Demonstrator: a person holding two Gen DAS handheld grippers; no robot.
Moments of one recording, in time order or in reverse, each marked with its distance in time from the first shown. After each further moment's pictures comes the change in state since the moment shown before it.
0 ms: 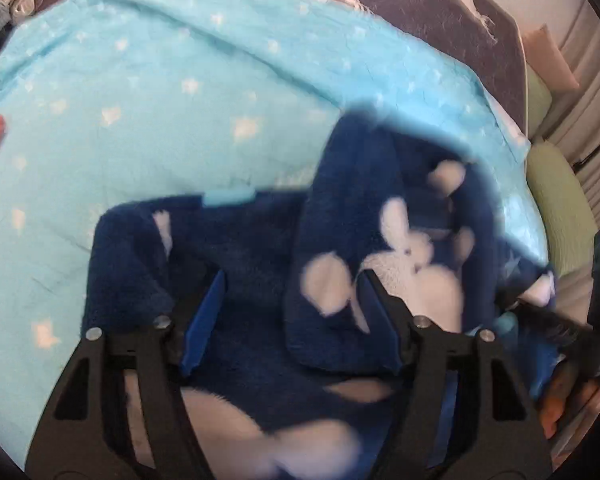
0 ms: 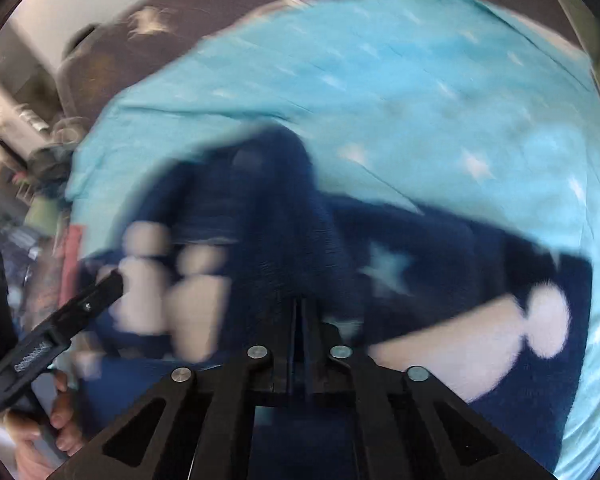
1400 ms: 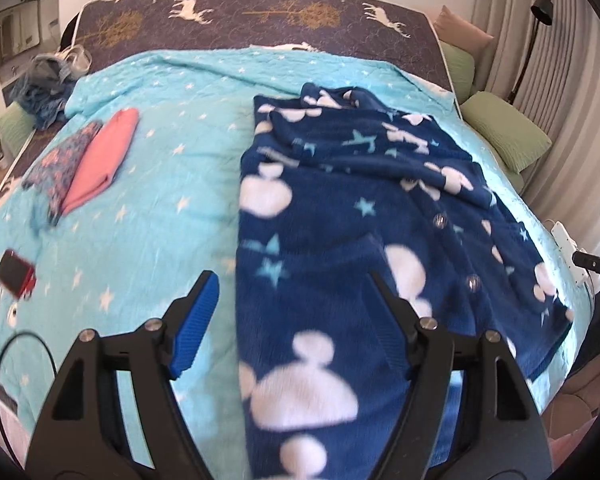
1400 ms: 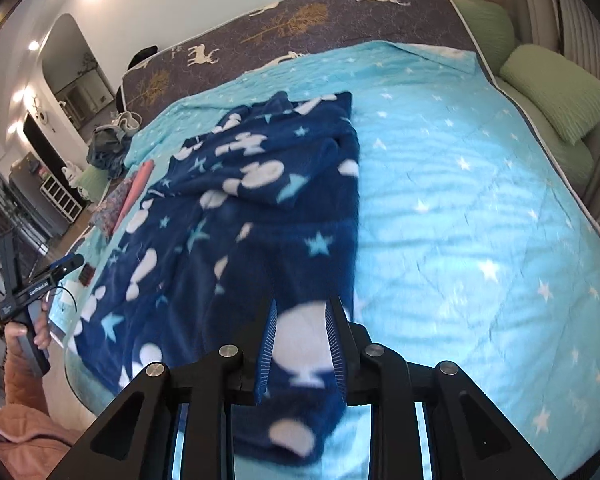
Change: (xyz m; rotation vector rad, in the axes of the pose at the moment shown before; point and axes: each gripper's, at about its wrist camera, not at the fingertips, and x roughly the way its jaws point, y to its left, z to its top) left arm -0.297 0.050 -0.290 0.208 -0.166 0.064; right arm -0.296 -0.056 -0.376 -0.067 -0.198 -0.016
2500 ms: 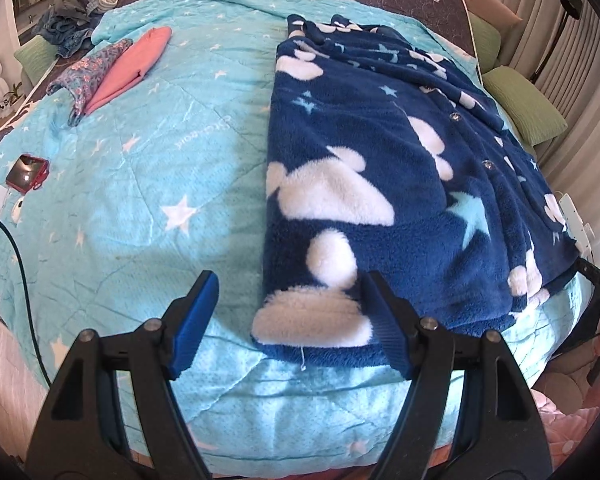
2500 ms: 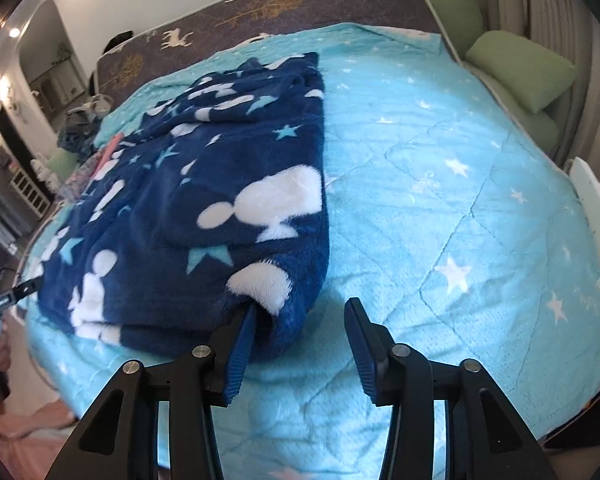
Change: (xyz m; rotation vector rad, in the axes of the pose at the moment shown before) left arm -0.014 0.014 -0.098 -0.092 0.172 0.034; right arm 0.009 0.006 -0.098 0.026 0.000 -0.150
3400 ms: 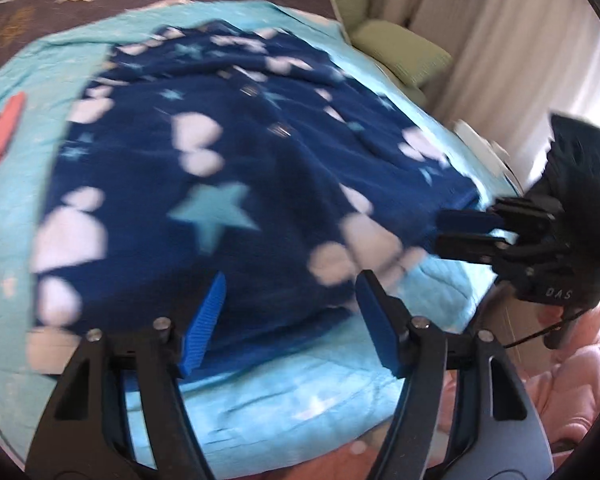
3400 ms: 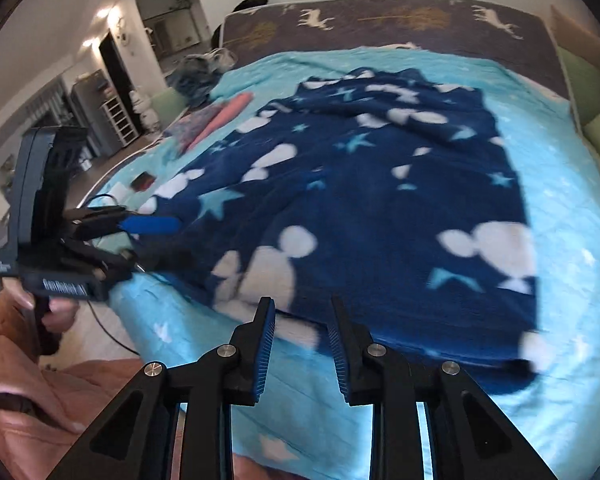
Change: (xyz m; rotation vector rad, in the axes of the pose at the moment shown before) left arm -0.003 -0.131 -0.015 0.343 0.027 -0.330; right arm -0.013 0.125 -0.014 -0.343 0.022 0.297
